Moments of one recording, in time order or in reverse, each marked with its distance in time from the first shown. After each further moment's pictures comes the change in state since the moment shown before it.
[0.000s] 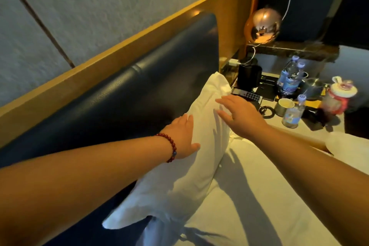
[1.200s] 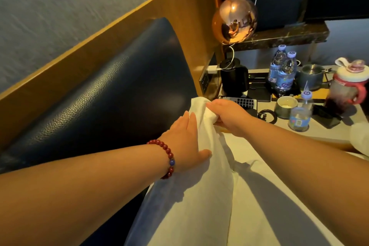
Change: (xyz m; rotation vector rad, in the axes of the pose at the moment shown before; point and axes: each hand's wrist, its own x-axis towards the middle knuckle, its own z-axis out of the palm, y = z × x) left_hand 0.162 0.031 -0.033 0.070 0.038 0.162; right_hand 0.156 0.081 0.040 1.057 -0.040 0.550
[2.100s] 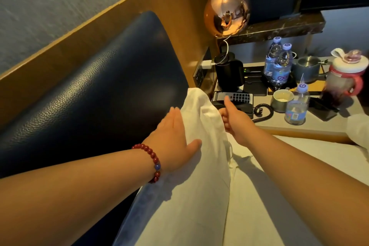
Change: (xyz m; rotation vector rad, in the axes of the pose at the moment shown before) left_hand 0.002 -0.002 0.006 -0.031 0.015 -0.128; right_hand 0.008 0.046 -0.018 0.267 0.072 0.204
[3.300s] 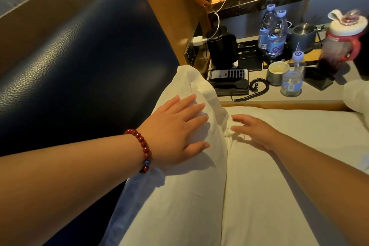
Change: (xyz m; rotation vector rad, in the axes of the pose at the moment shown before) left_hand -0.021 0.004 0.001 0.403 -0.005 0.594; right_hand 0.018 0.125 -0.076 -0.304 -0.057 -0.063
